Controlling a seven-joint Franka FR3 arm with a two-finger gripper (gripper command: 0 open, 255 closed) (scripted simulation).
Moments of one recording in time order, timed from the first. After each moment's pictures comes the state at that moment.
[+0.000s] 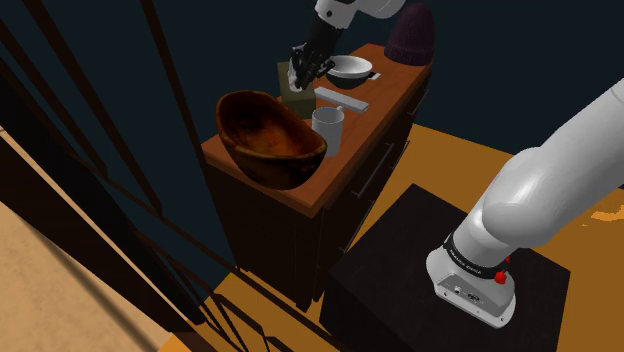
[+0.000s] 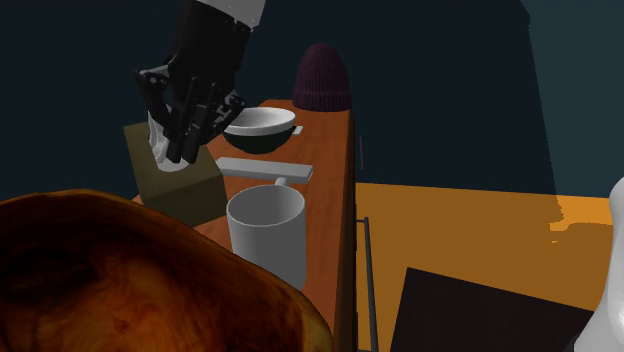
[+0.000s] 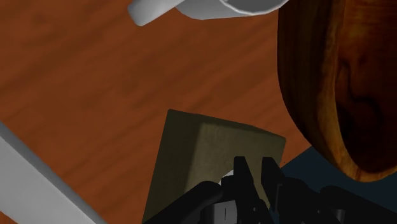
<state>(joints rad) 0.00 -0.21 -0.01 -2.13 0.36 2.19 0.17</state>
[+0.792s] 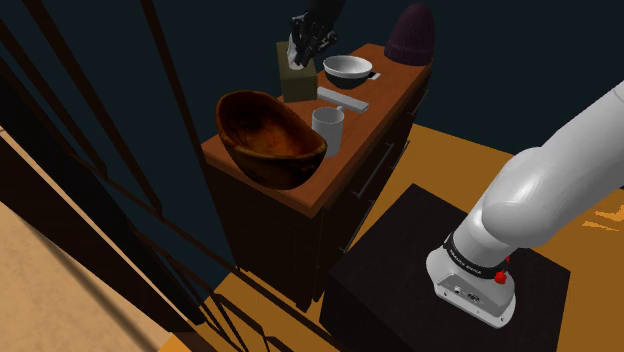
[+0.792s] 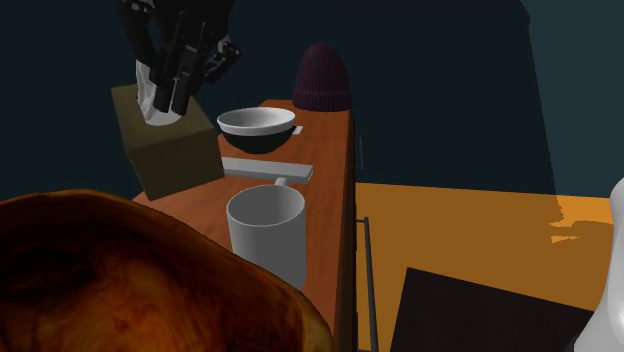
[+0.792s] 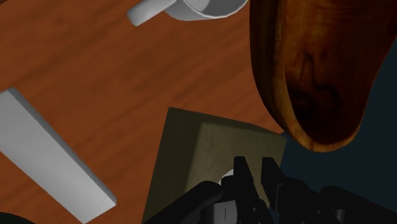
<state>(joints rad) -0.01 -0.22 -0.01 -1.99 0.33 2.03 0.22</state>
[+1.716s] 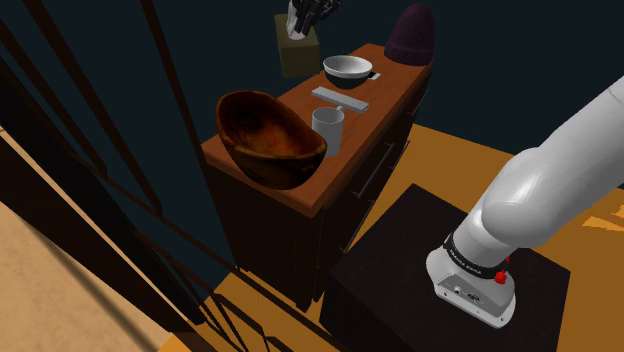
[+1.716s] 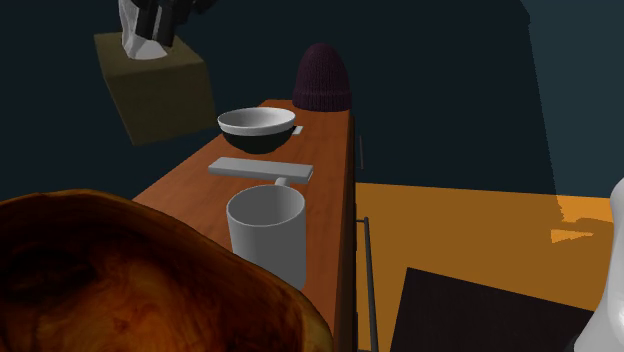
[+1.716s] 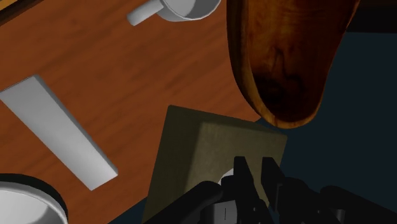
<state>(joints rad) -0.01 -0.20 -0.02 -1.78 0.31 1.85 0.27</state>
